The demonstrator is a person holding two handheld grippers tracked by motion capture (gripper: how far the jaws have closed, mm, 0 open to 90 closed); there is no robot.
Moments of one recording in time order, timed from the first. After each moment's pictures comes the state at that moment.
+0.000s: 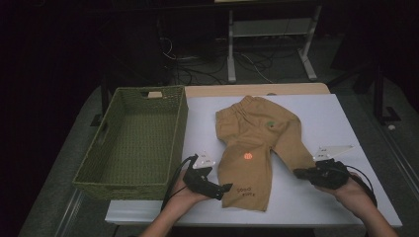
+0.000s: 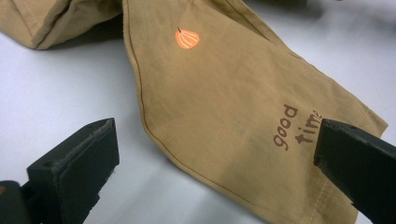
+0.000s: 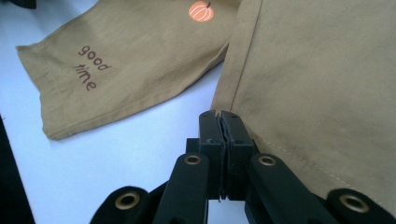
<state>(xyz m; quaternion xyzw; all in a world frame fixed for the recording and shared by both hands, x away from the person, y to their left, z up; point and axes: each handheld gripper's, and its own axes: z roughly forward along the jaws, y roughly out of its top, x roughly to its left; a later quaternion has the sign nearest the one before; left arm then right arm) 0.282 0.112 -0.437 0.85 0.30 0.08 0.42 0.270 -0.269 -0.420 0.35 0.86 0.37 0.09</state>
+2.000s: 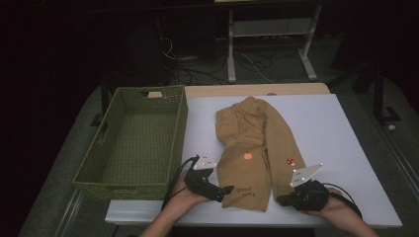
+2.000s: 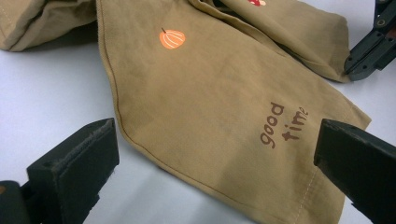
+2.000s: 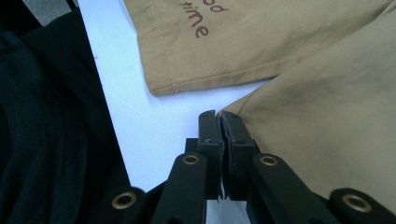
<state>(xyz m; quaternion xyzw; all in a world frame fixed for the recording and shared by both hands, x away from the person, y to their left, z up) 0.280 0.110 -0.438 0.85 0.29 0.06 0.43 0.239 -0.219 -0.444 0.26 0.91 0.33 -0.01</state>
